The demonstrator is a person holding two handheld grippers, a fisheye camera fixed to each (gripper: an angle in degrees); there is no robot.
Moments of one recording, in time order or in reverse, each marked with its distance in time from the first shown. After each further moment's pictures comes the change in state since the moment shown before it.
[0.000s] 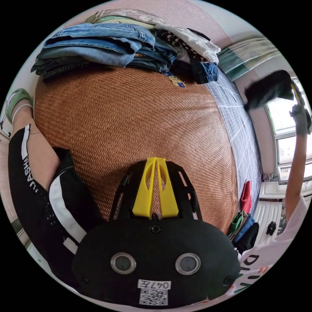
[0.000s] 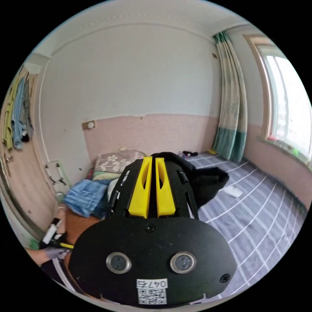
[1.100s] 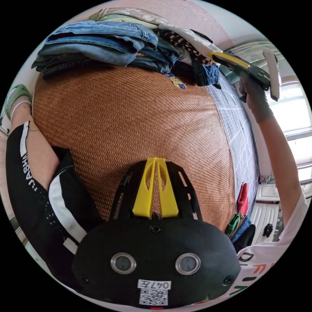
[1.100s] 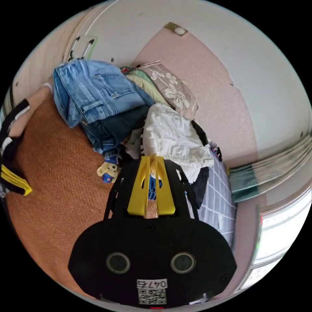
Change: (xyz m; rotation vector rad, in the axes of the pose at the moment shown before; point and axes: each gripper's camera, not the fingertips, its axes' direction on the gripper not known) left arm 0.042 -0.036 -0.066 0.006 0.039 -0.026; right arm -0.296 0.133 0.262 -0.481 -0.049 -0.761
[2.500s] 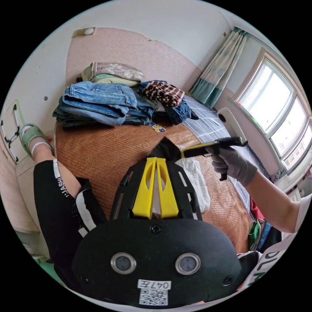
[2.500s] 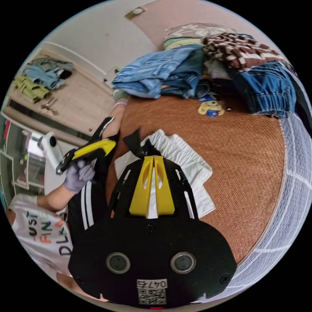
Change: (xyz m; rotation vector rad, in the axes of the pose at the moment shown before) left arm 0.181 0.057 -0.122 0.485 -0.074 0.174; right arm -0.034 0.084 0.148 -0.153 -1.051 0.308
